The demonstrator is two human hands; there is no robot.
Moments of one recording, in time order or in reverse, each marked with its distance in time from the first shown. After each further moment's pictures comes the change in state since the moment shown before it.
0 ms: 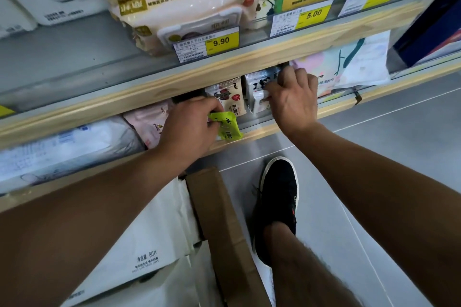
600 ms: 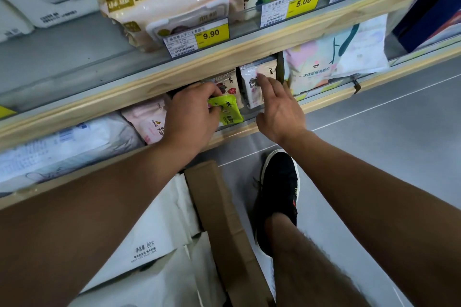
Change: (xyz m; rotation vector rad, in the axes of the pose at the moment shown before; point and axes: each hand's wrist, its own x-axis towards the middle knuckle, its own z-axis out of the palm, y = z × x) left_hand 0.008 0.013 0.007 0.029 0.070 -0.054; right_hand -0.027 -0.015 -0.002 0.413 -0.368 0.151
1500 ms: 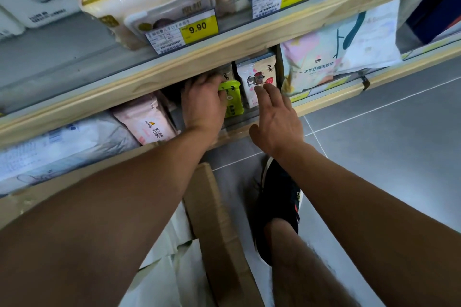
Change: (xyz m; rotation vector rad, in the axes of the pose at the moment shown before) left_hand 0.039 -0.012 0.072 0.200 0.137 -0.087; right_hand -0.018 -0.006 0.008 -0.016 -0.040 0.033
